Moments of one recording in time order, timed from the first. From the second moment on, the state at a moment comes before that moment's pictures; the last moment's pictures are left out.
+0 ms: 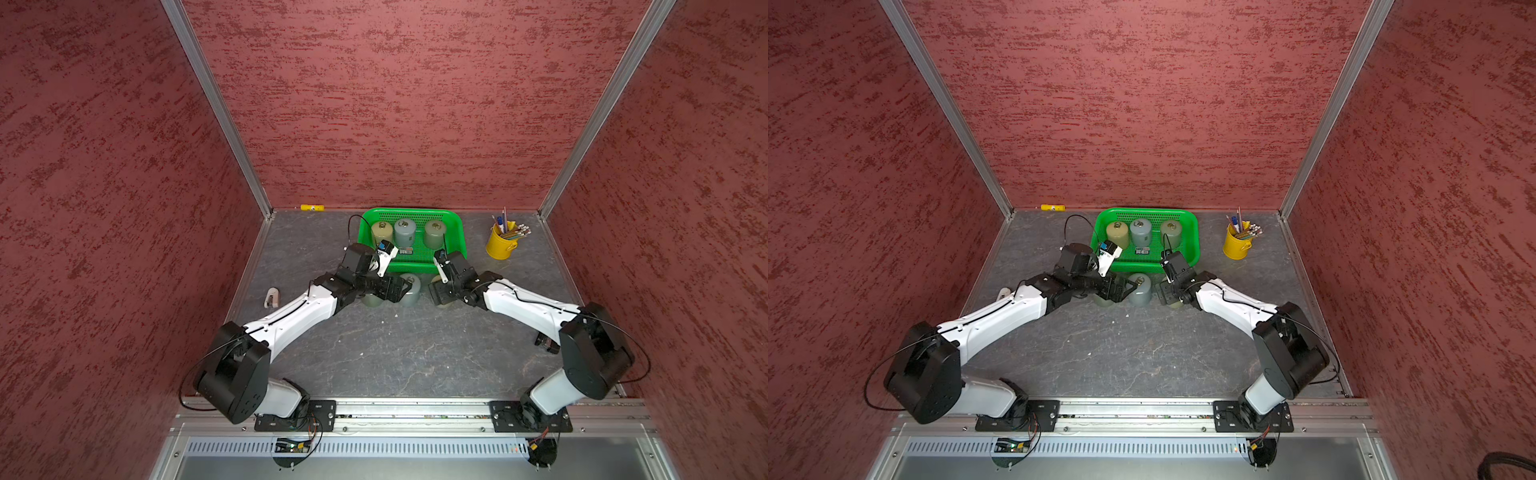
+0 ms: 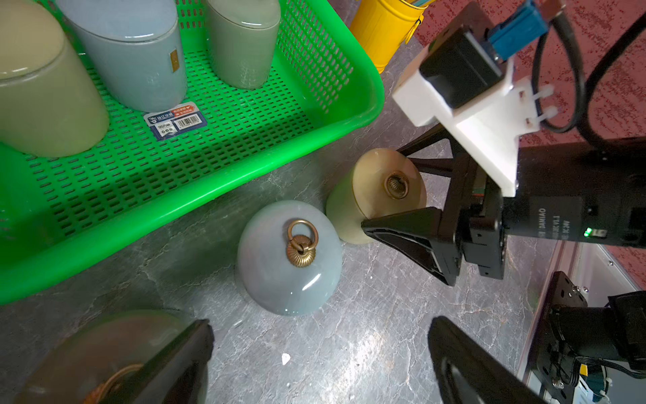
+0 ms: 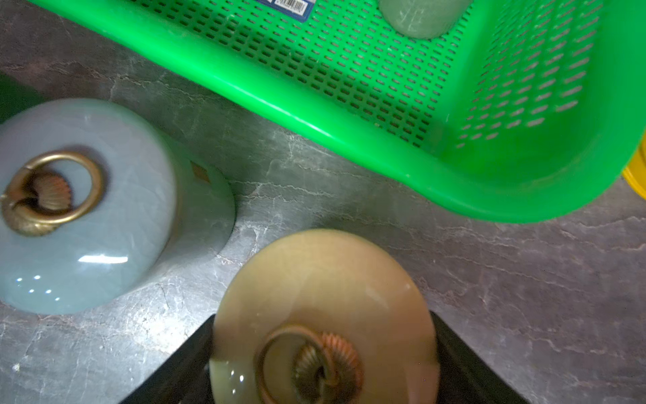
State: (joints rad) left arm -0.54 1.42 0.94 -0.20 0.36 -0.18; right arm 0.59 1.58 1.02 -0.41 0.16 0.17
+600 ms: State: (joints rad) left arm -0.55 1.42 0.94 -0.20 0.33 -0.18; right arm 0.59 1.60 1.02 -0.39 0.16 0.20
